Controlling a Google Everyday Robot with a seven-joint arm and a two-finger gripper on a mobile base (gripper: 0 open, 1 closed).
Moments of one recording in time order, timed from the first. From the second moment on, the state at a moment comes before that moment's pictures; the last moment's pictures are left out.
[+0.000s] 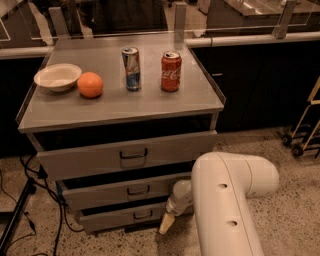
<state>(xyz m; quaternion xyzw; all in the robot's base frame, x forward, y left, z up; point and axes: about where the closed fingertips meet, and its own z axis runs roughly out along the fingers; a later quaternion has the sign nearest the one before) 0.594 -0.047 0.215 -0.57 0.80 0.12 0.13</state>
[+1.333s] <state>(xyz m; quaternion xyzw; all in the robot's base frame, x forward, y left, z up) 0.553 -0.059 0.188 -0.57 0.81 0.12 0.09</state>
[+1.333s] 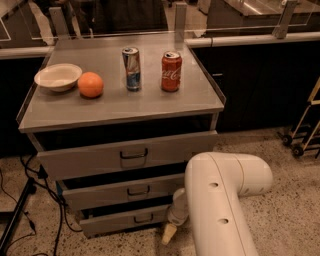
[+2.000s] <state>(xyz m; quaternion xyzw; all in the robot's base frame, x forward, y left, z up) 0.564 -0.061 0.202 -0.57 0.80 0.11 0.11</state>
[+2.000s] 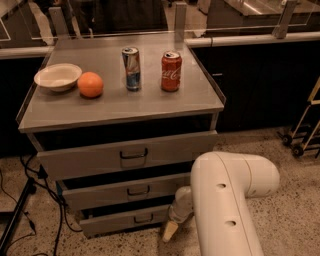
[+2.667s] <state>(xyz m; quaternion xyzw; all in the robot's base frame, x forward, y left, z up) 0.530 -0.065 0.198 -0.57 0.80 0.14 0.09</state>
